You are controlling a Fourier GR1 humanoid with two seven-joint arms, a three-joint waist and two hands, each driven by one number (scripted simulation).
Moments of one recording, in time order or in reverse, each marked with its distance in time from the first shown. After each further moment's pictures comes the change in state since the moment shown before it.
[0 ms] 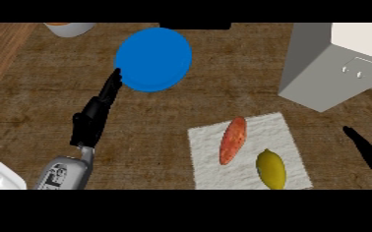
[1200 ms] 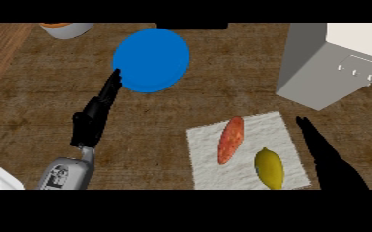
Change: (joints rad) left arm 0.012 -0.043 0.043 -0.012 -0.042 -0.031 0.021; right arm -0.195 0.254 0.278 0.094 0.364 0.046 0.116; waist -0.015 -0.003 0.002
